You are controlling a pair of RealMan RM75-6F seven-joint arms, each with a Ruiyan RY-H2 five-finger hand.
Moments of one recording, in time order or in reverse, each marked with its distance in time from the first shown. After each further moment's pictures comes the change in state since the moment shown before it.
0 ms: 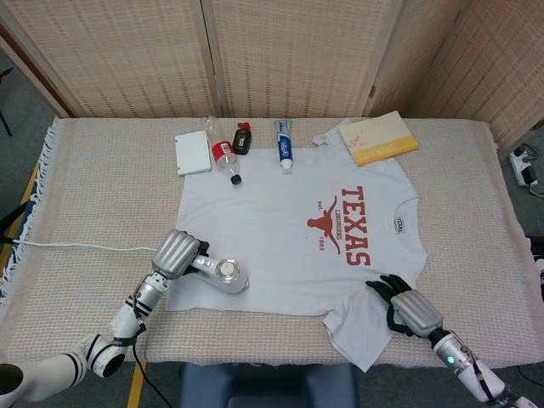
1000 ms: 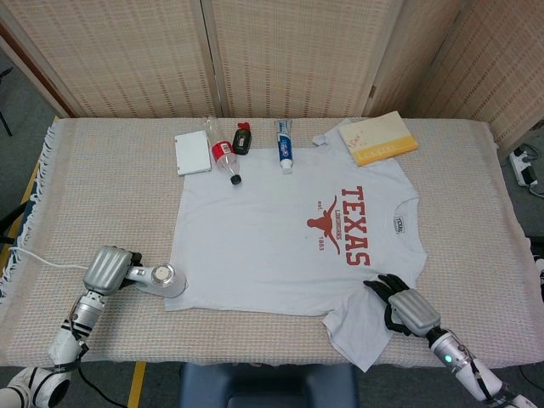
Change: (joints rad) left arm 0.212 0.174 0.076 0.035 -0.026 0.113 -0.057; right arm 0.010 -0.002 0.002 -0.008 0.002 0.000 0.001
